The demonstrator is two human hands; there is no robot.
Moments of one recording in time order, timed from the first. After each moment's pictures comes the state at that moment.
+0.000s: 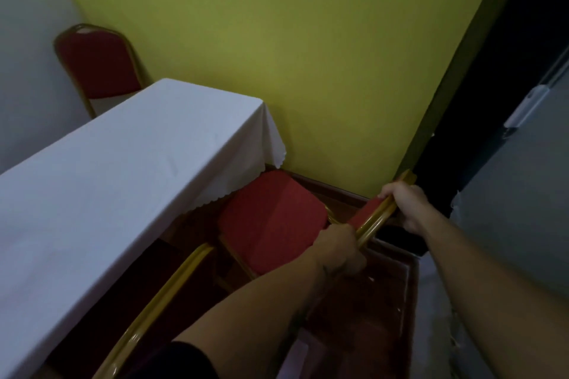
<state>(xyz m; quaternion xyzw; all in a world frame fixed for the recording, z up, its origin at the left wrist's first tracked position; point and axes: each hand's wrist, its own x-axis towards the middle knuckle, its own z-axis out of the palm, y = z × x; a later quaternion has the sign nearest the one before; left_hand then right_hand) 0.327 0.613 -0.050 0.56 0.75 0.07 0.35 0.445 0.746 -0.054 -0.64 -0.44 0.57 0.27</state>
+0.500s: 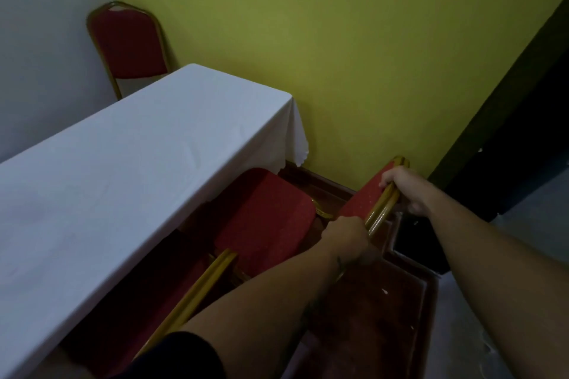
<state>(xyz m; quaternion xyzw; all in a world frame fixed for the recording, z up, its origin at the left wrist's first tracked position) 0.272 0.636 -0.043 0.50 0.79 0.09 0.34 0.357 0.795 -0.050 -0.60 -0.53 0.58 0.15</state>
